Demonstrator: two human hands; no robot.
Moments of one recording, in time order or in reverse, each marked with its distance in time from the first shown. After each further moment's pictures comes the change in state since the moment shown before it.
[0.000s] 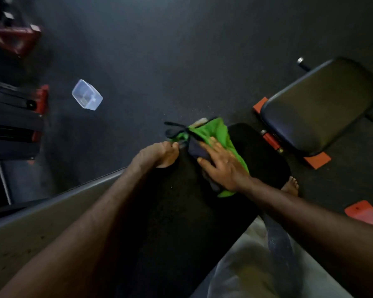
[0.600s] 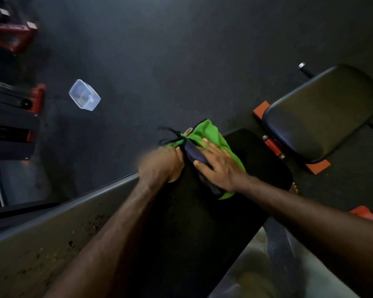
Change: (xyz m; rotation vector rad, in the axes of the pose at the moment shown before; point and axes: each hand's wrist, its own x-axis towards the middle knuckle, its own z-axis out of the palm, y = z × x) left_hand -0.016 0.000 0.015 0.232 0.331 0.098; right_hand 0.023 -0.002 0.004 -0.020 -0.047 -0.055
